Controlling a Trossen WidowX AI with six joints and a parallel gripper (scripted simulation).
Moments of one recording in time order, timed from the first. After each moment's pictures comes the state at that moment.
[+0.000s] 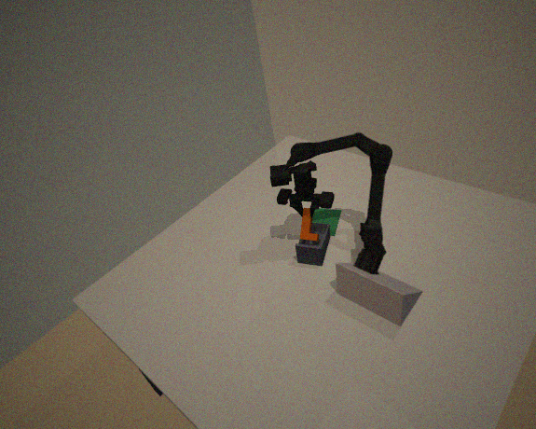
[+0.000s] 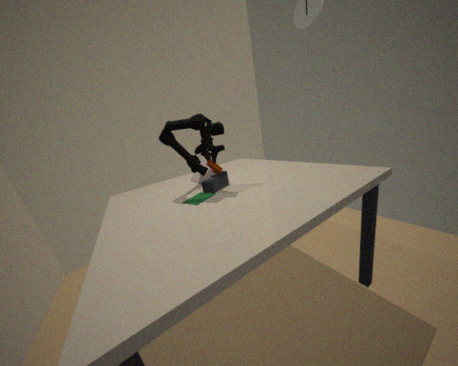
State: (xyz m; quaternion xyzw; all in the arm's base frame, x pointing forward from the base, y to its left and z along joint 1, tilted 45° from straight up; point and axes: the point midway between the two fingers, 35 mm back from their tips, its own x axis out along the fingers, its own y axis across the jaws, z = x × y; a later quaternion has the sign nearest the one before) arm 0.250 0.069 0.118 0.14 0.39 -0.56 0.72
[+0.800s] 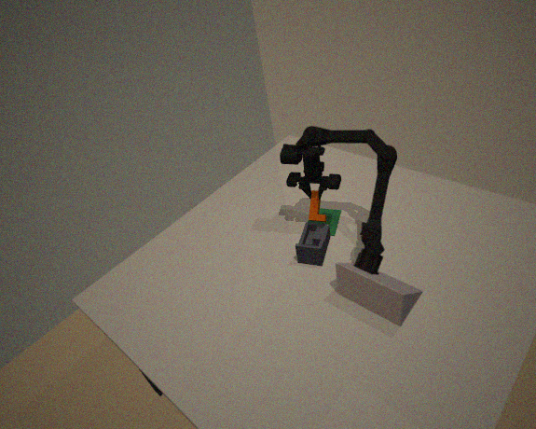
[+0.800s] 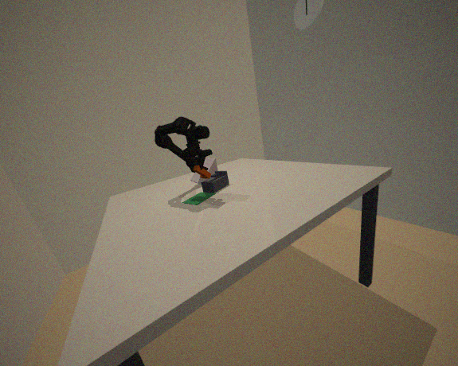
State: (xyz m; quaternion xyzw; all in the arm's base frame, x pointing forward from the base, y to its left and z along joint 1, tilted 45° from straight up) arm 0.288 0.000 0.185 0.13 0.40 -0.56 0.72
